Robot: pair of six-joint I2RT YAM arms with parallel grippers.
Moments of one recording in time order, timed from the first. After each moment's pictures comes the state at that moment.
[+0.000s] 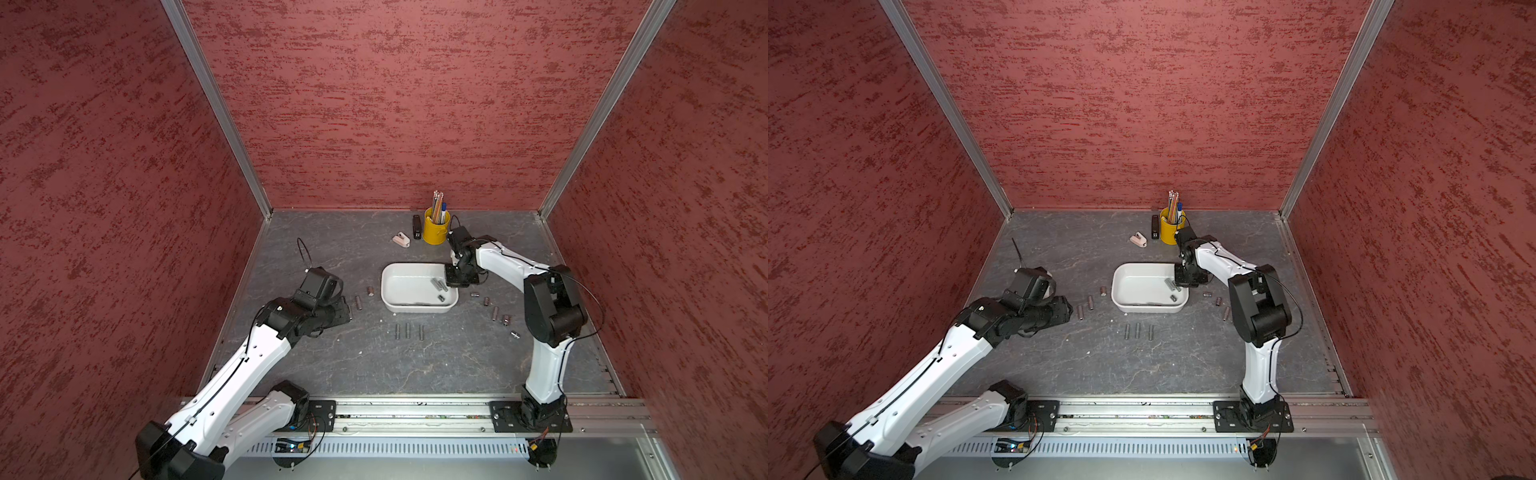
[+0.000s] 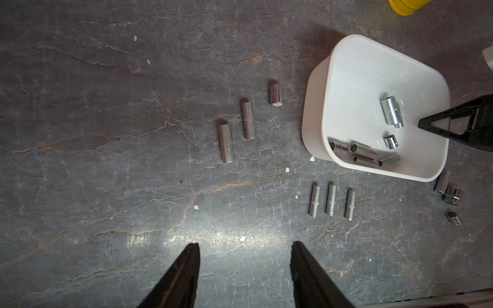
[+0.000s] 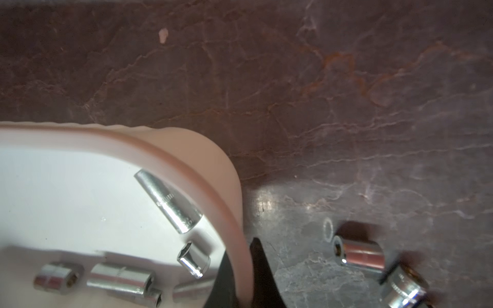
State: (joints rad) left arm -0.47 0.95 0.89 -0.97 -0.05 -0.67; right arm 0.37 1.96 1.45 -0.87 -0.06 0.40
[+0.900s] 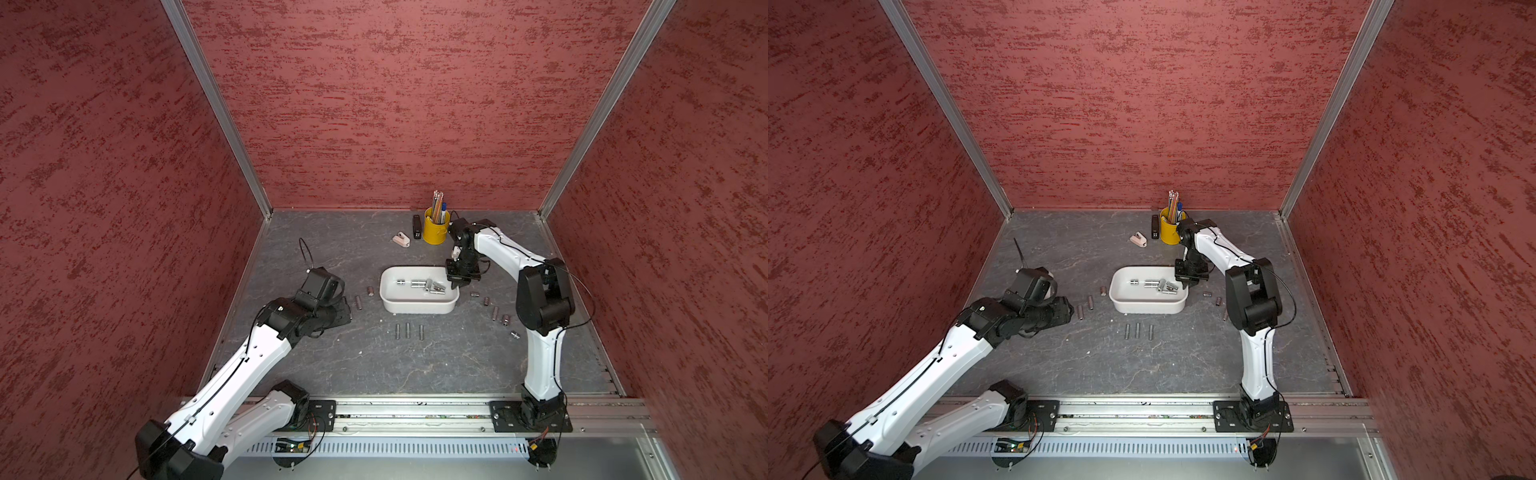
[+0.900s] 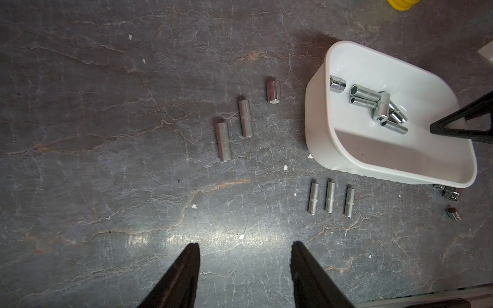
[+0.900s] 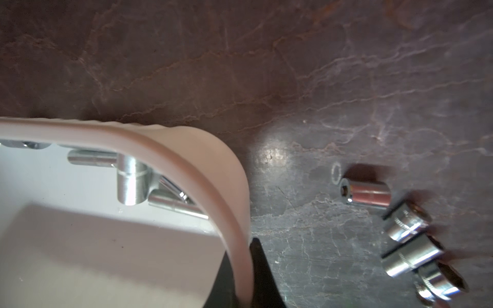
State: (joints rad) left arm -0.48 0.95 0.89 -0.97 -0.05 -0.67; right arm 0.33 2.08 1.71 -1.23 -0.20 0.40
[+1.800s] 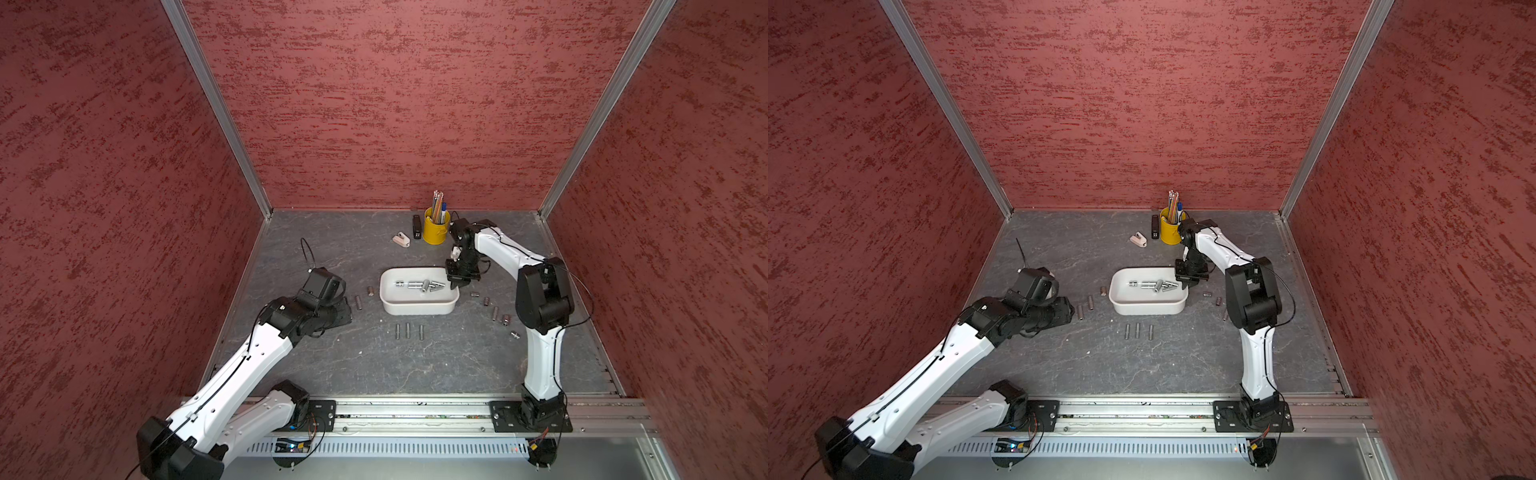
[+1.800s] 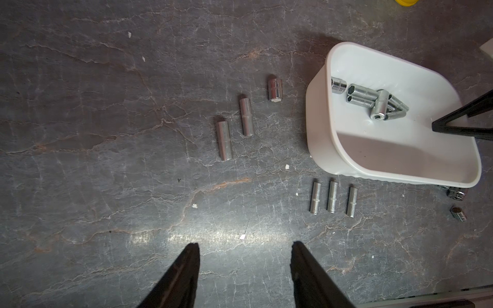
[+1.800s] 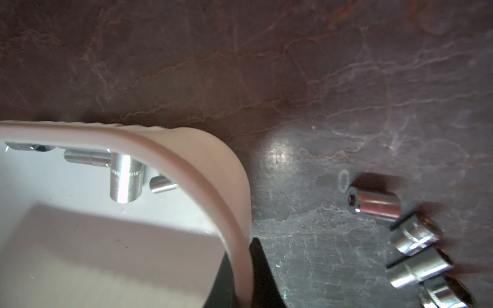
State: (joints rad) left arm -0.49 0.97 0.89 -0.97 -0.05 -0.67; right arm 0.32 2.09 1.71 -1.20 -0.22 0.38
